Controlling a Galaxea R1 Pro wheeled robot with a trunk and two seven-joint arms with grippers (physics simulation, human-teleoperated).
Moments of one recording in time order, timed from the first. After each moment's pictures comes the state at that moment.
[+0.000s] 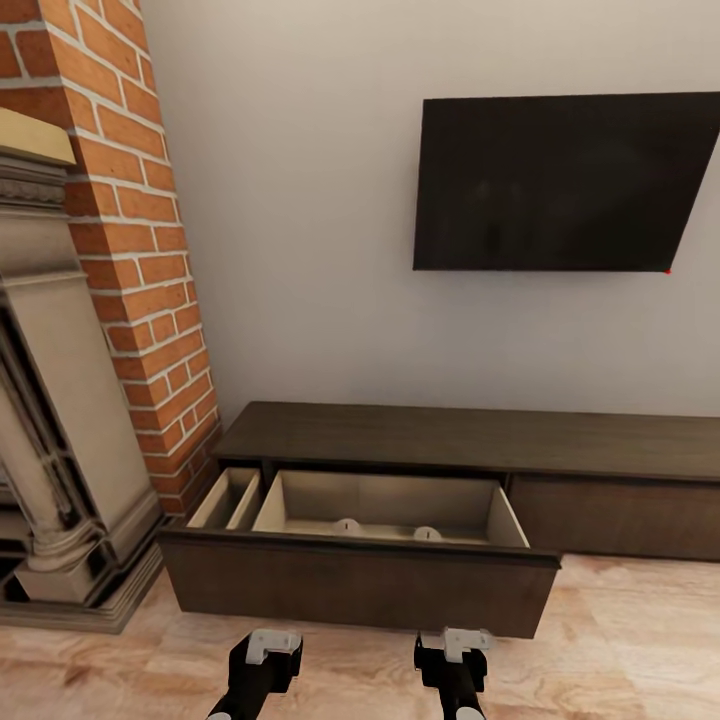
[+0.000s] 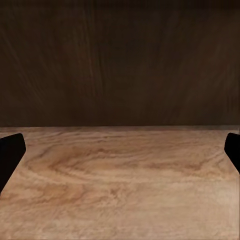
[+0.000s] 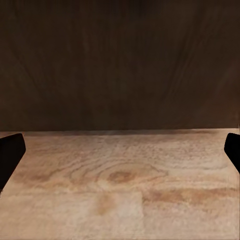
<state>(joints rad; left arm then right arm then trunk) -0.25 -0.05 -0.21 -0.62 0.09 -0.15 0.08 -0.43 0.15 0.28 -0.23 -0.19 -0.34 -0.32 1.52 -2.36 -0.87</state>
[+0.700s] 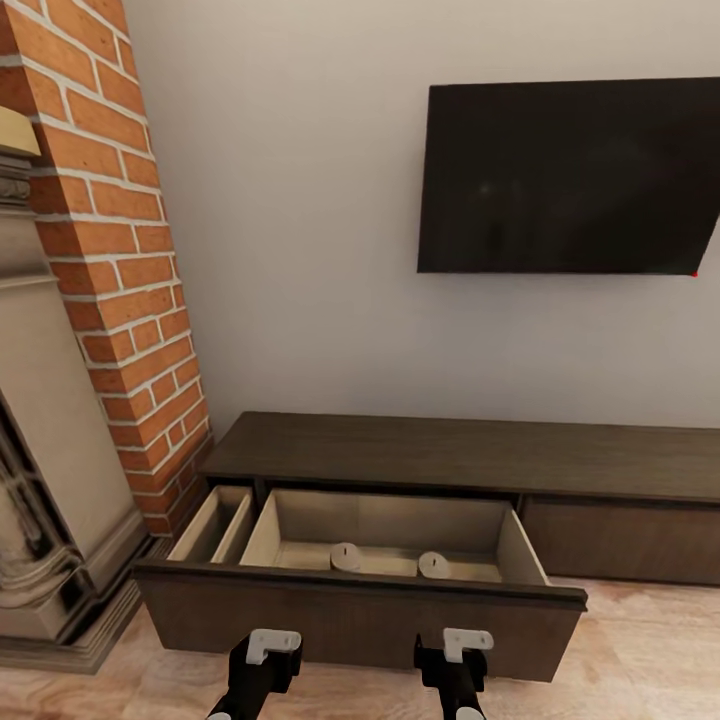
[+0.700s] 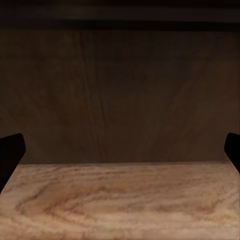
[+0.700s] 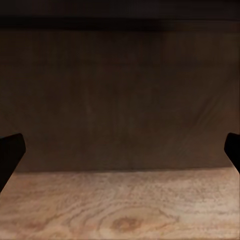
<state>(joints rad) -0.25 -0.05 -0.21 -0.62 0.09 -0.15 0.08 -0.43 0.15 0.28 -0.23 -0.19 -0.34 -0.32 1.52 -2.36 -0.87</state>
